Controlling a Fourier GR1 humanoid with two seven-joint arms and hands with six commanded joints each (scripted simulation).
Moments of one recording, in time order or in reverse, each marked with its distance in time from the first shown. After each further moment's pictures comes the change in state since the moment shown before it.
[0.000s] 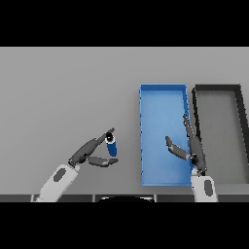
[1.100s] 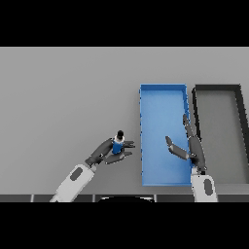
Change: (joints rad) left arm -0.038 -0.190 -0.033 0.120 -0.017 0.064 -0.098; right arm -0.007 0.005 -0.005 0.013 -0.020 0.012 -0.023
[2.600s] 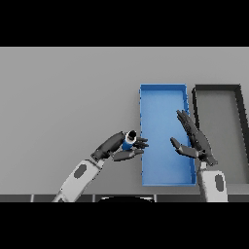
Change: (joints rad) left arm -0.071 -0.082 0.028 -0.234 -0.032 -0.092 0.118; right arm -0.064 -0.086 -0.040 -0.058 -0.314 0.248 0.002
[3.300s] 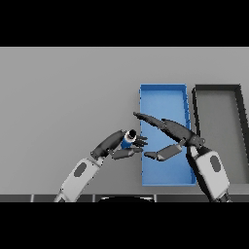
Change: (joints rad) left arm -0.004 -0.022 0.041 0.007 -0.033 -0.041 0.001; right arm -0.365 -0.128 0.190 -0.156 -0.258 0.240 0.336
